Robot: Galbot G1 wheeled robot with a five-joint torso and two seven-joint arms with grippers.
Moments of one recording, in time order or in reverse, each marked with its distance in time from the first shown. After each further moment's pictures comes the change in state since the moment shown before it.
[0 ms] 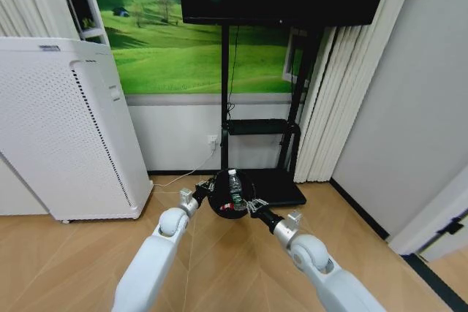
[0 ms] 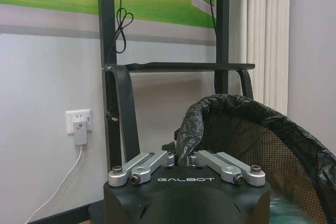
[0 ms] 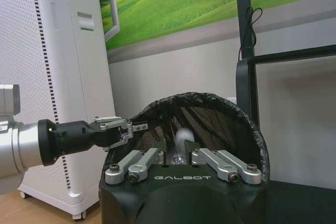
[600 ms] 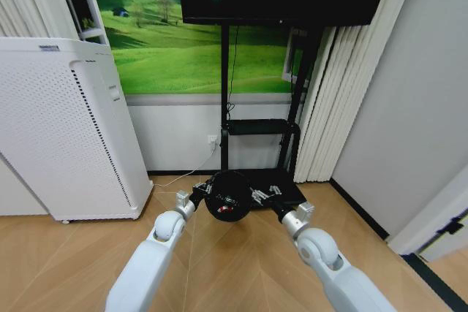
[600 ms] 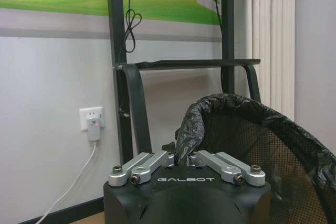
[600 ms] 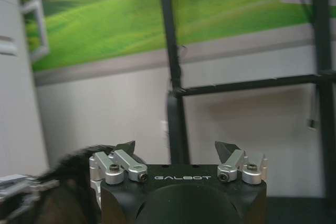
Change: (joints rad) left arm 0.076 0.048 -0.033 -0.083 0.009 0.012 -0.015; right arm -0.042 -0.014 0.116 0.172 0.050 -0.121 0.328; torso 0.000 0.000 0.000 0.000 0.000
